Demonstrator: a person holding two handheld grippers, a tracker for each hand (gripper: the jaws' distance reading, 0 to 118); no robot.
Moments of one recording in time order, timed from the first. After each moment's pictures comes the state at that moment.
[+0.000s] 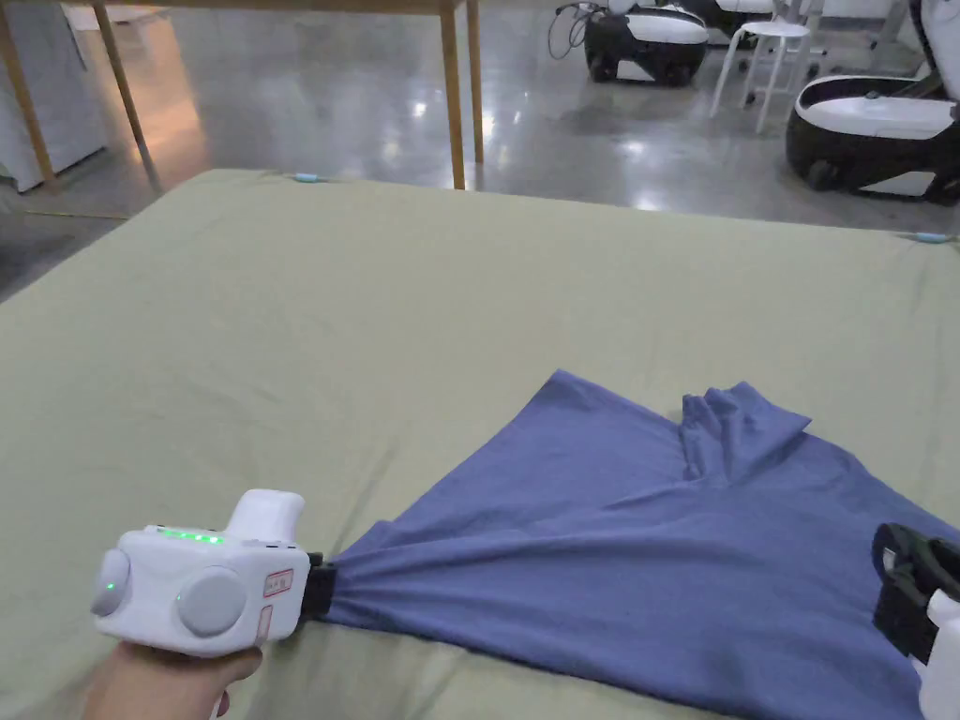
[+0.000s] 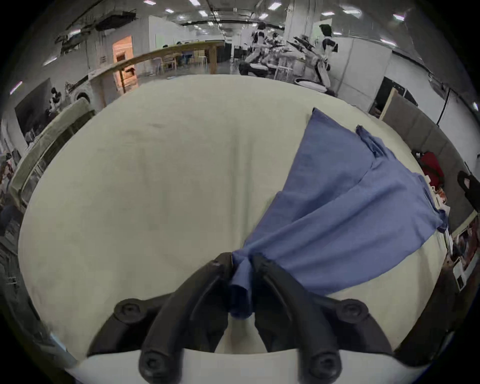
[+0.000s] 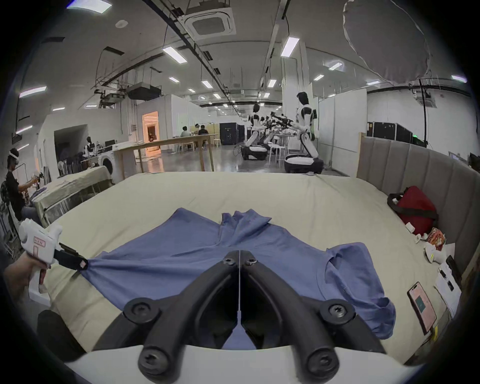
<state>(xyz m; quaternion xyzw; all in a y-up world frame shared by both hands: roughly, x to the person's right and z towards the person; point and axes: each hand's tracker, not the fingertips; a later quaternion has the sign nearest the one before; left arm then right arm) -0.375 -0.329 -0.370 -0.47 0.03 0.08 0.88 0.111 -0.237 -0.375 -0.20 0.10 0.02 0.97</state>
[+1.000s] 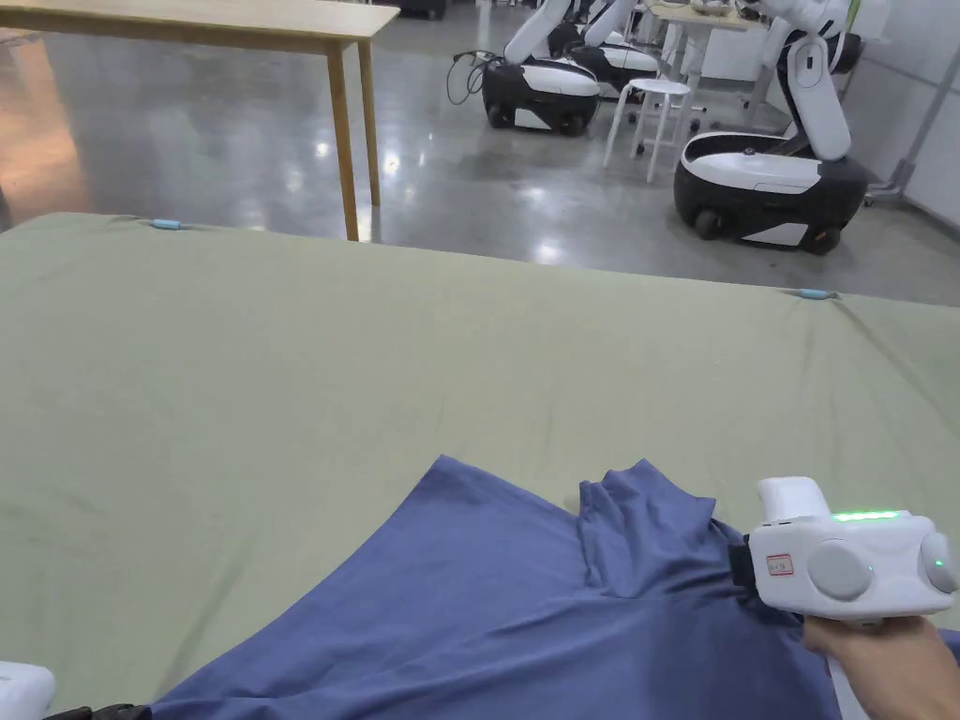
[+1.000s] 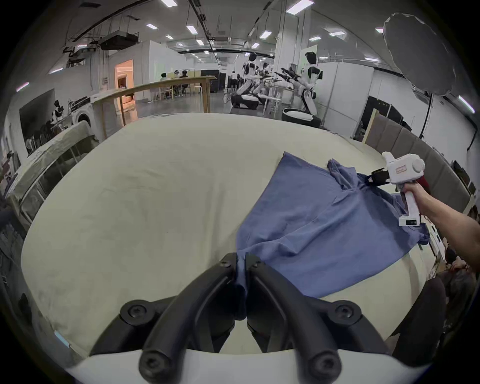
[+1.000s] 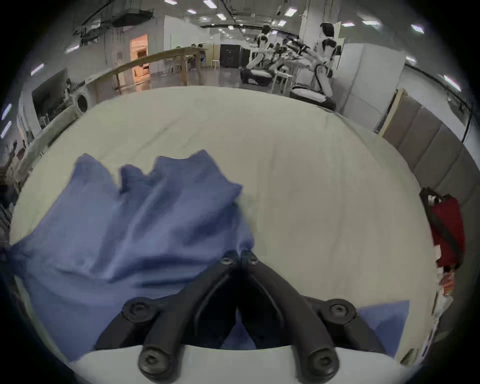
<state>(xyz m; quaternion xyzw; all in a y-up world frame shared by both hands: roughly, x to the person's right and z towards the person) -0.342 -0.269 -0.347 -0.37 0.02 0.06 0.93 0.138 -0.319 -0.649 -0.43 0.09 0.10 0.89</state>
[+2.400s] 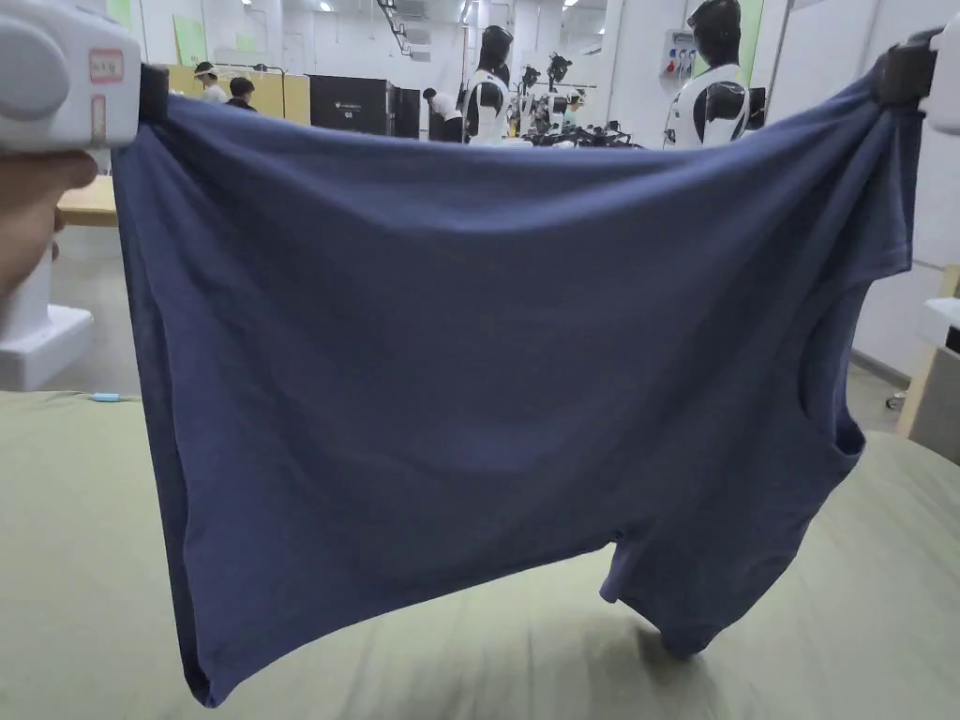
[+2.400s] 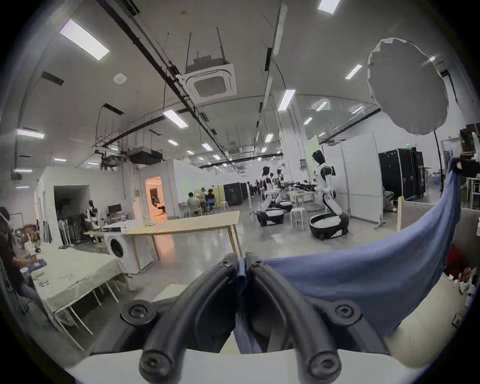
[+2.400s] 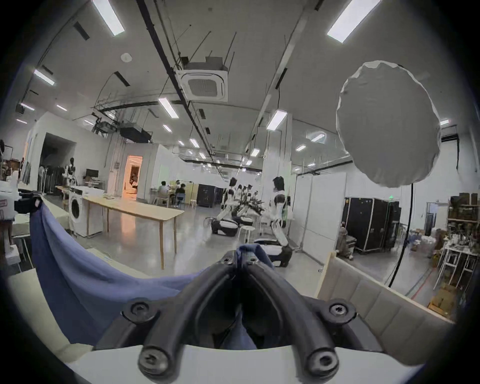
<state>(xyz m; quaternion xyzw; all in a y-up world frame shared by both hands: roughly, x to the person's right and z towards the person) -0.312 0.109 -0.559 -0.02 0.11 -0.07 0.99 0.208 0.138 -0.606 0.01 0.03 0.08 1.00</state>
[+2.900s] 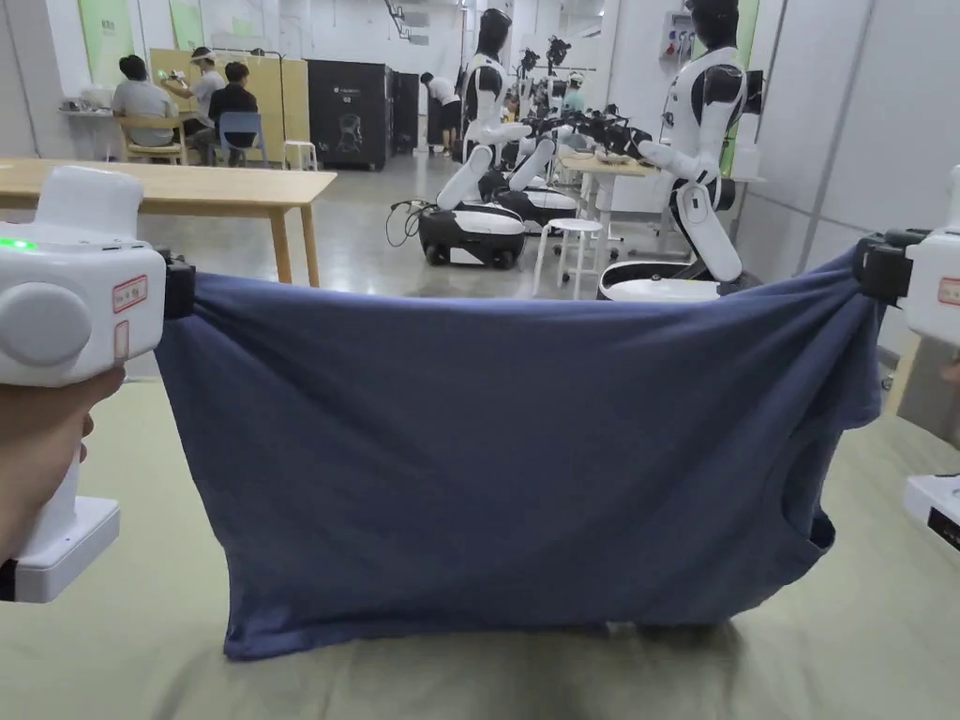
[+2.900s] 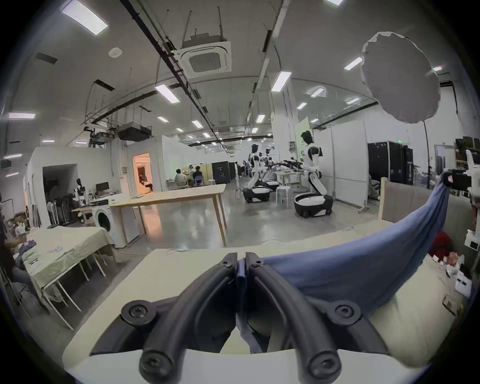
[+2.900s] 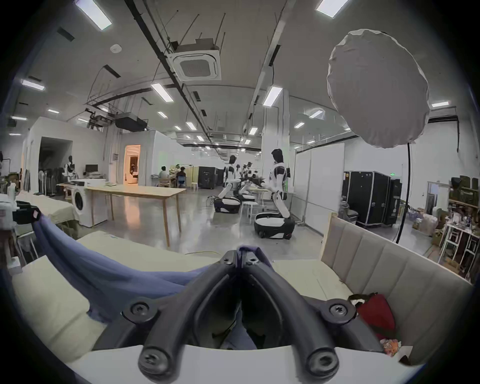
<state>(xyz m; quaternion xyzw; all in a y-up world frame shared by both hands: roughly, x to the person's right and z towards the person) -0.307 -0.002 -0.497 -0.09 0.06 -0.05 0.99 0.248 0.024 -0.548 -0.06 0.03 0.05 1.00</state>
